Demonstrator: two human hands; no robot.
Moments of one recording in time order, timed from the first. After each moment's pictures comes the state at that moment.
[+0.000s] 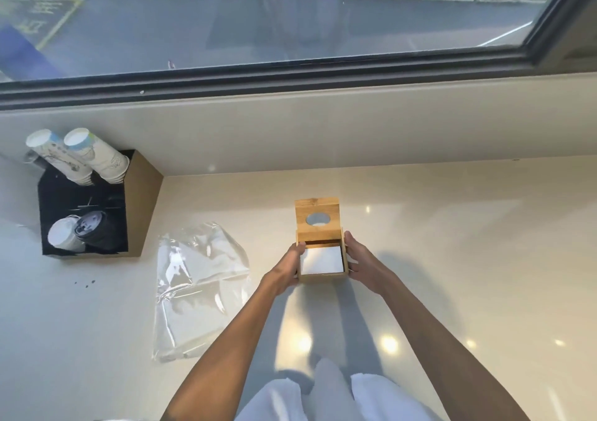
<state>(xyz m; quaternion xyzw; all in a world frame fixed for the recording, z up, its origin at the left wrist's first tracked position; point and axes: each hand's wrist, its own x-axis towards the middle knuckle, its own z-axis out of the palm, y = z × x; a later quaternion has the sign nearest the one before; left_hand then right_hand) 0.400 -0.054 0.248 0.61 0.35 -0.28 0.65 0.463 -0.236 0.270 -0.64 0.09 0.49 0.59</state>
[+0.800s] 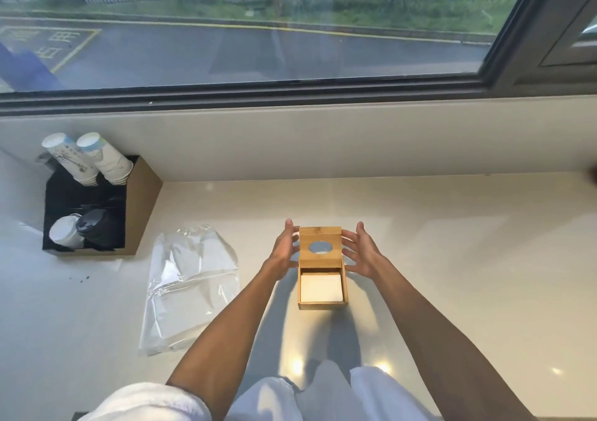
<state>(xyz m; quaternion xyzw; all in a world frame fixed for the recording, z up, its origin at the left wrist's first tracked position) 0.408 -0.094 0.281 0.60 0.35 -0.12 0.71 0.480 -0.276 0.271 -0.60 0.18 0.41 0.66</state>
